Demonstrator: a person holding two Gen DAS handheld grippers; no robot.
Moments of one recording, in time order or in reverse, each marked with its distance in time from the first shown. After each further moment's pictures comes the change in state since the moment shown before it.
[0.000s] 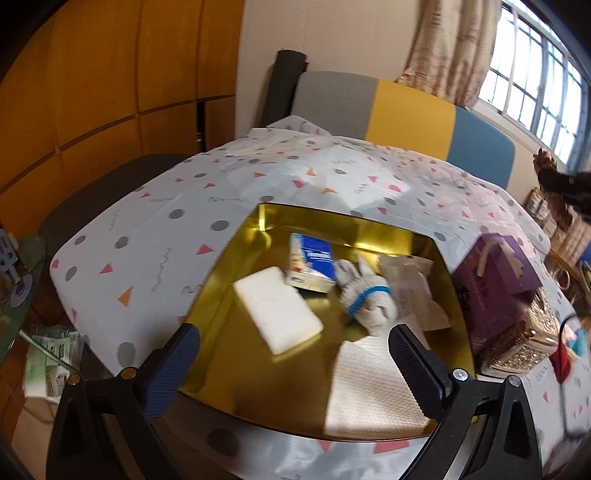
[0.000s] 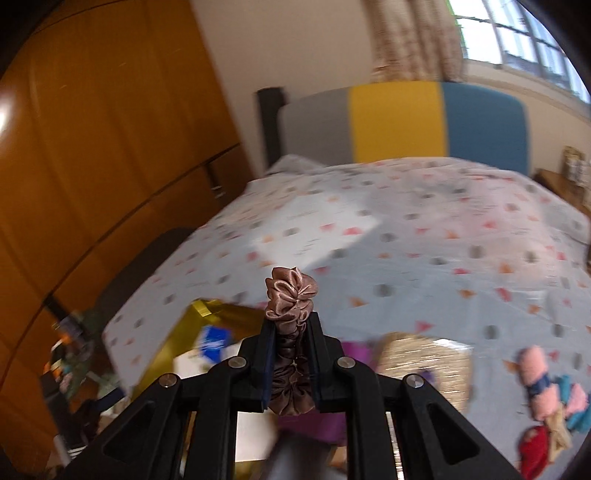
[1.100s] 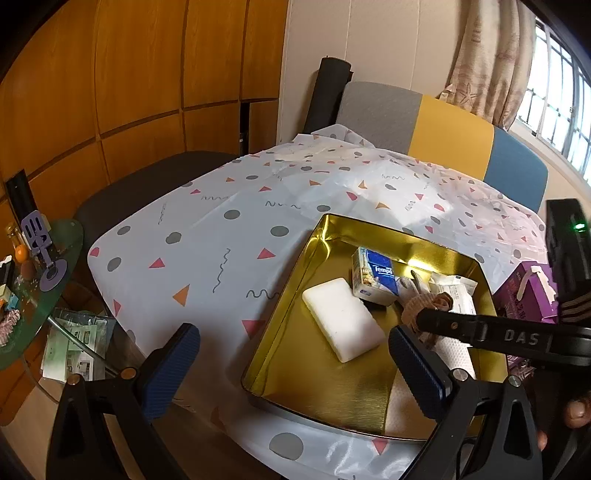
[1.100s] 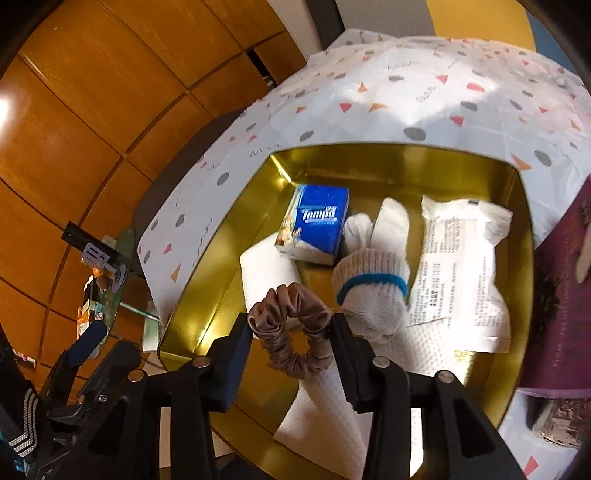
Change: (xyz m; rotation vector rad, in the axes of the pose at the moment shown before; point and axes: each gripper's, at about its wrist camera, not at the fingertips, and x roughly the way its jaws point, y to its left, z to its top) left arm -0.010 0.049 0.003 -0.075 -0.021 0.100; right arm 0.161 0.102 -0.097 0.046 0.374 0.196
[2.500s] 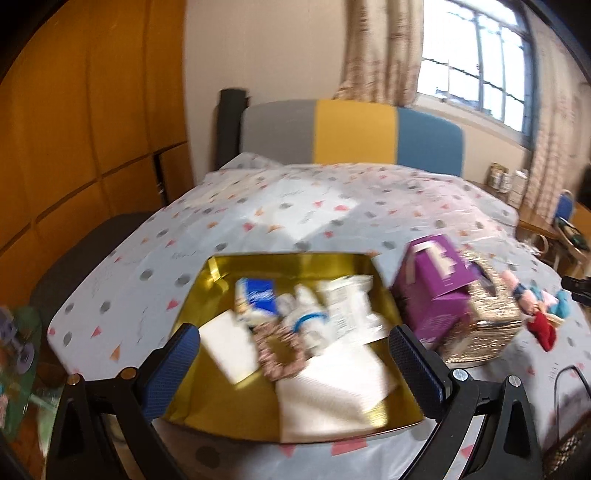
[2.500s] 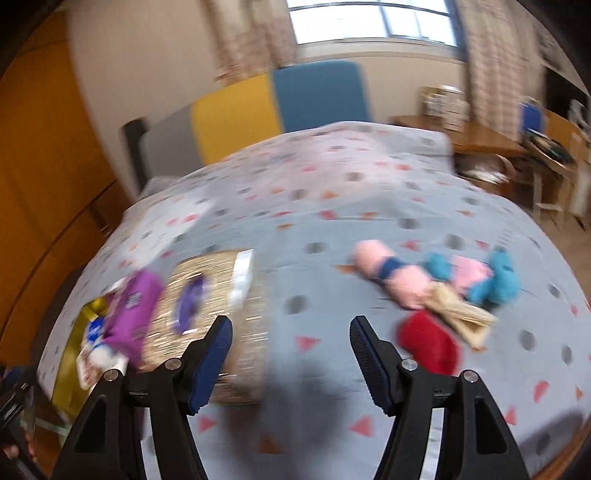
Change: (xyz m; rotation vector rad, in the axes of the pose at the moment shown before) left arm -0.054 -0.117 0.001 0.294 -0.107 -0.211; right arm -0.288 -0.215 -0.131 0.383 -0.500 -0.563
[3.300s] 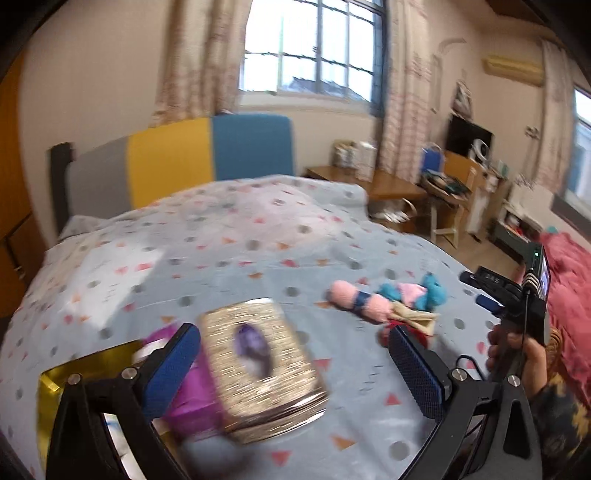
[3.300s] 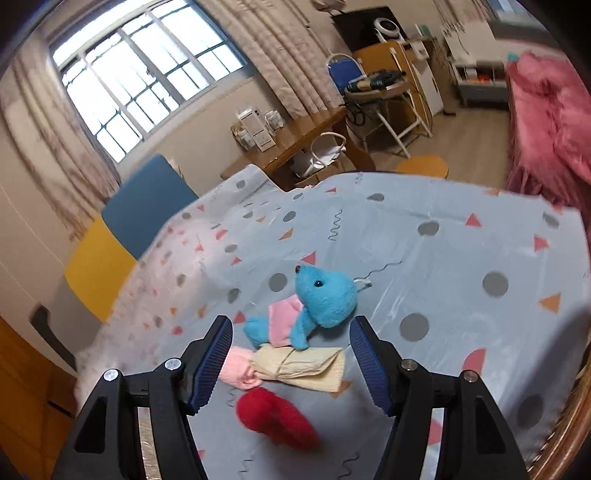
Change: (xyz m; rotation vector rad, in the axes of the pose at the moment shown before) left arm 0.013 -0.240 0.082 0.318 0.027 -0.504; right arm -0.019 -0.192 -0.006 0.644 -0.254 -0.219
